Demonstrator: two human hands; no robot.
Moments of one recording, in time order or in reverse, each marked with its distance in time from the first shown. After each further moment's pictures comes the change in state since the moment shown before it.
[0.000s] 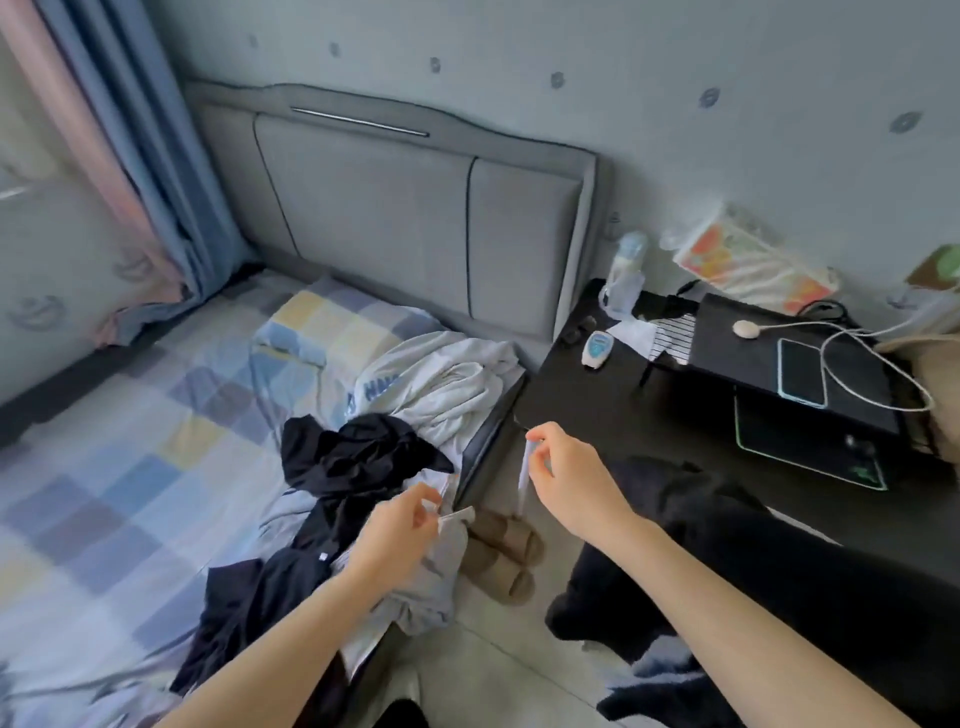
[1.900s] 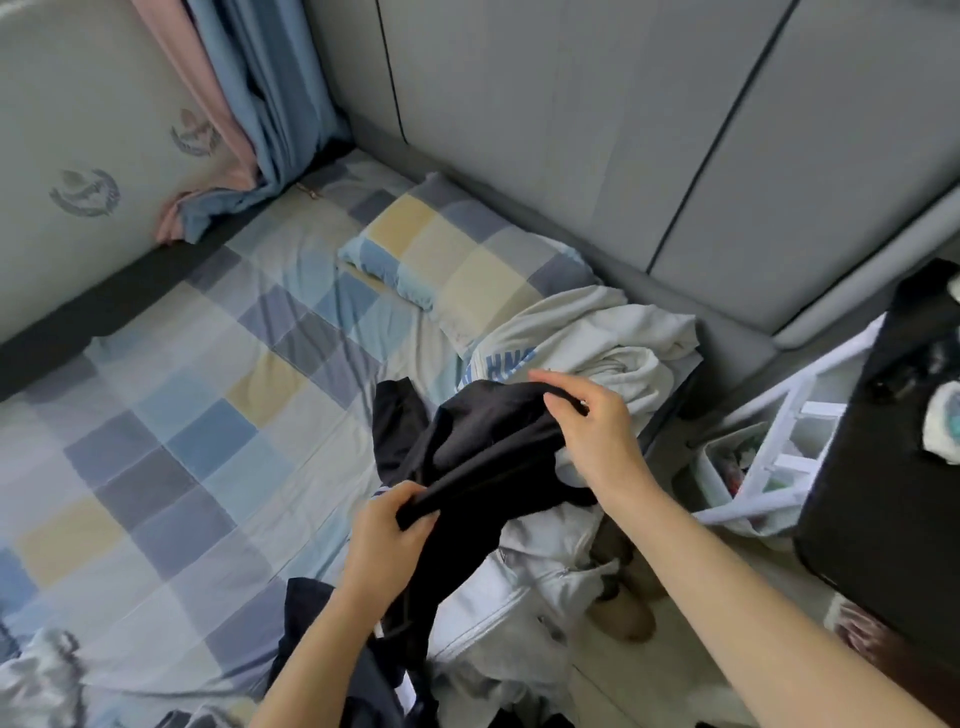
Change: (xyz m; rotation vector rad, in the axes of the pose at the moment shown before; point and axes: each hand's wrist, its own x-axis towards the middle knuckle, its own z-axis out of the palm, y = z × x) left_hand 0.265 -0.247 -0.145 -0.263 0.247 -0.218; right_hand 0.374 -0.114 0.279 0.611 -0.103 0.147
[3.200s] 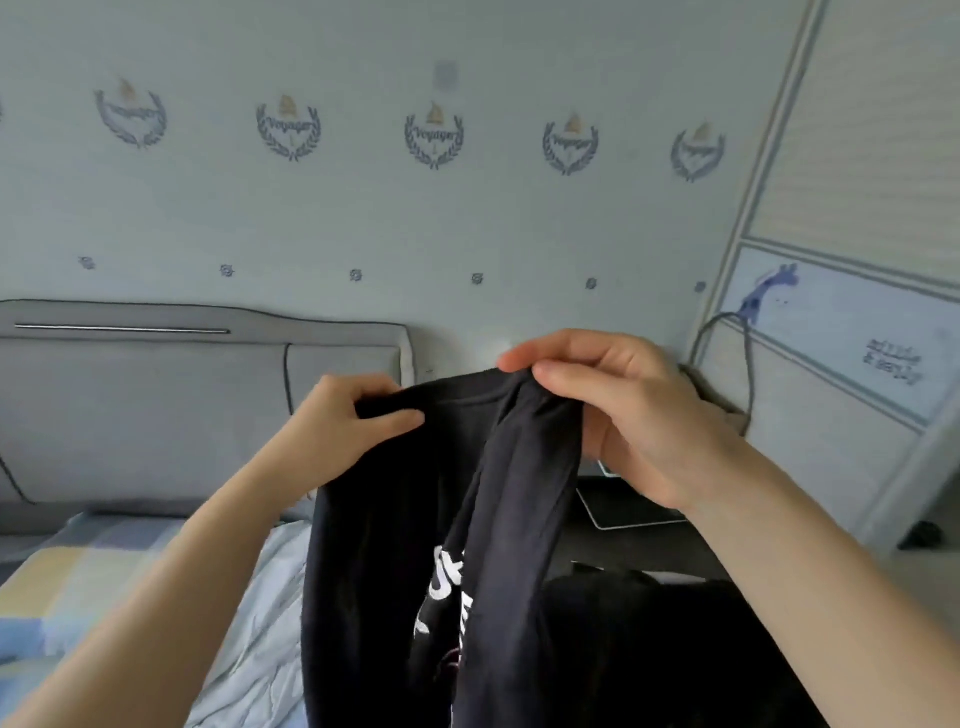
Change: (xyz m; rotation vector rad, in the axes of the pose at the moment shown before) left_hand -0.266 0.435 -0.013 -0.050 -0.523 0.952; right_hand -0.469 -0.276 -0.308 0.225 0.299 -0.426
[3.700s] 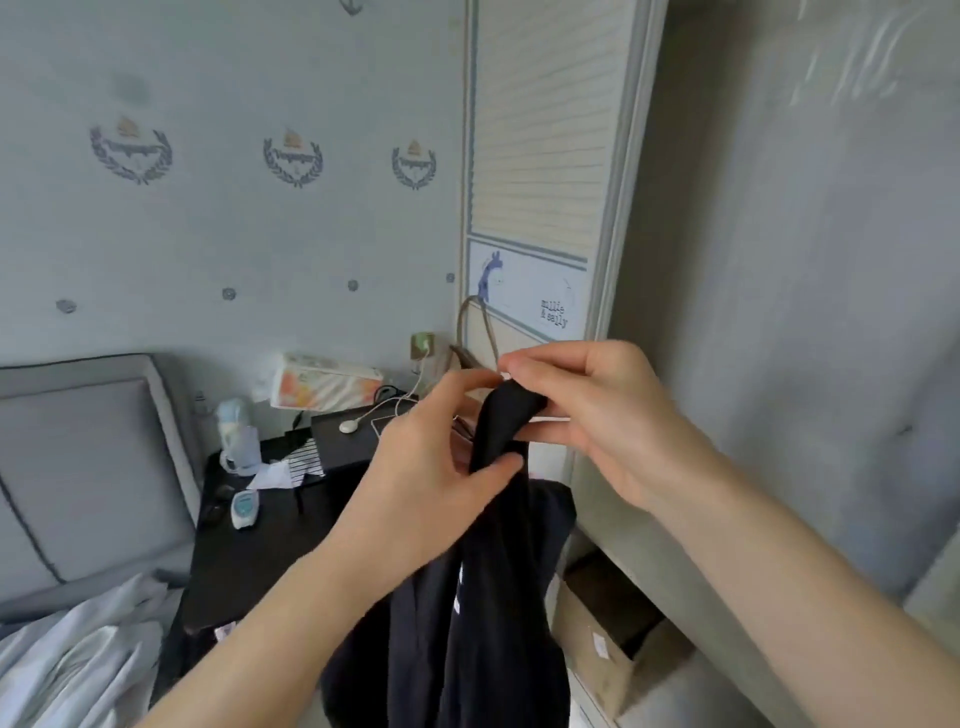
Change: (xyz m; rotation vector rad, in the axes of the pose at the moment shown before) left_hand -0.168 0.237 0.255 -0.184 -0.312 0.480; right_hand -0.266 -0.074 -0.130 -0.168 0.689 0.014
